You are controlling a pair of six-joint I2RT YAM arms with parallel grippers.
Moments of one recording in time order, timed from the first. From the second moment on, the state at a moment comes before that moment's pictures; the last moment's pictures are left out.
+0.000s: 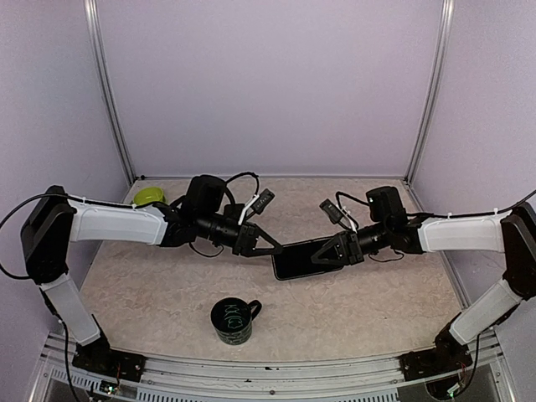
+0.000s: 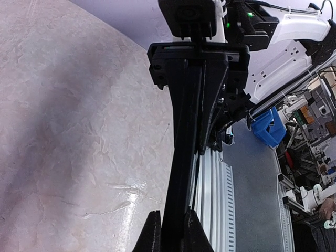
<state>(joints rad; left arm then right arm) -0.77 1.72 1.08 0.15 0.84 -0.31 0.54 1.49 0.78 0.09 -1.10 0.21</state>
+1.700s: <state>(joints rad) -0.78 1.74 1.12 0.08 0.76 -0.35 0.51 1.49 0.78 0.08 -1.10 0.18</state>
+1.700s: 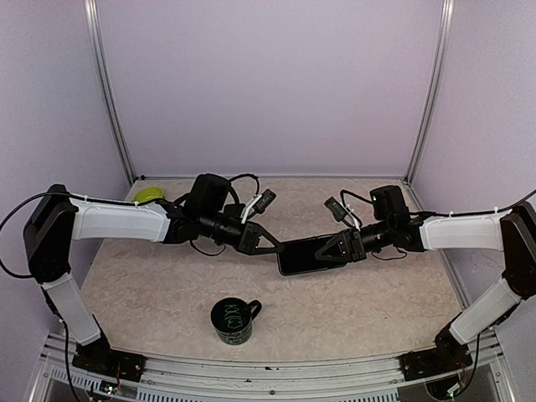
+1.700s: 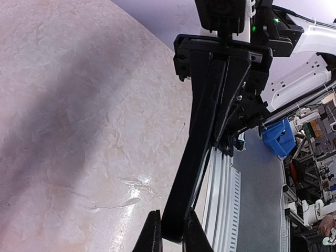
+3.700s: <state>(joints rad) -0.79 1.81 1.02 0.48 0.91 -0.60 0.52 1.30 0.75 0.12 -0.93 0.20</state>
